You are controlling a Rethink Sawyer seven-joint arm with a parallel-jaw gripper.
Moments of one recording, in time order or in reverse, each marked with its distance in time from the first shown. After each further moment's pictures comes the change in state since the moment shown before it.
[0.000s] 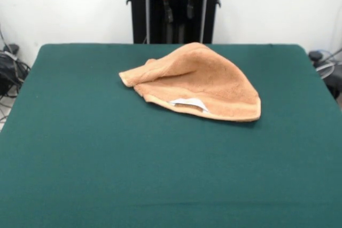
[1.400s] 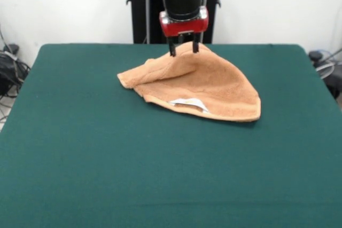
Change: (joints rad) arm 0.110 0.141 0.001 -0.295 0.164 0.202 0.000
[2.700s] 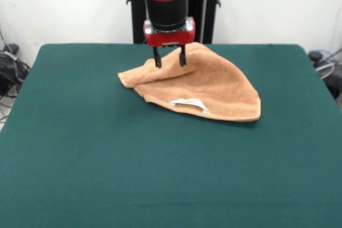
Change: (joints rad) arm -0.003 0.014 -0.003 -0.131 0.035 0.078 0.000
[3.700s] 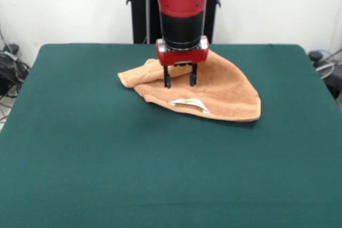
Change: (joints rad) arm 0.097 0.057 -0.031 -0.104 0.000 -0.049 0.000
